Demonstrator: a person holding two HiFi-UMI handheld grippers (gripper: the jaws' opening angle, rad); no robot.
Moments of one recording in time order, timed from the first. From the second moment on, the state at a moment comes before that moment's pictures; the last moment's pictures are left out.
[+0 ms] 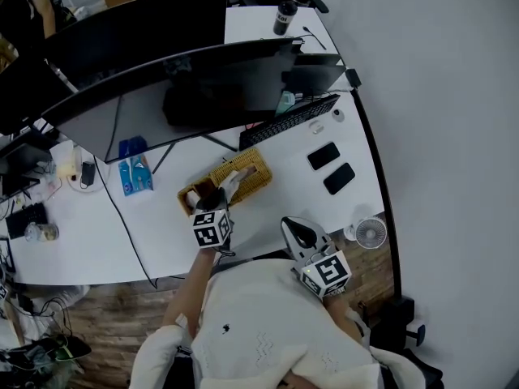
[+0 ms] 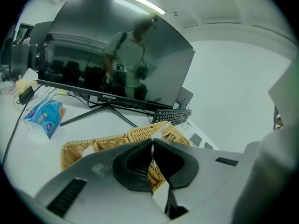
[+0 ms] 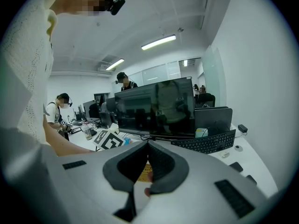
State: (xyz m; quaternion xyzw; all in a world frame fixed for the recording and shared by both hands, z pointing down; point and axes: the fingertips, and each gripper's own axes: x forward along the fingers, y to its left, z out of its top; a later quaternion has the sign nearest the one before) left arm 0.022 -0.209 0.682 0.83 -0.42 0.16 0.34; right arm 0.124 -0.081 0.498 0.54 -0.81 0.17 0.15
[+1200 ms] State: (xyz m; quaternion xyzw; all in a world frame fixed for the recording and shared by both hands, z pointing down) left arm 0.002 -0.190 0.660 0.83 -0.45 0.15 0.29; right arm 0.110 -0.089 0.497 0.49 -0.85 0.15 0.13
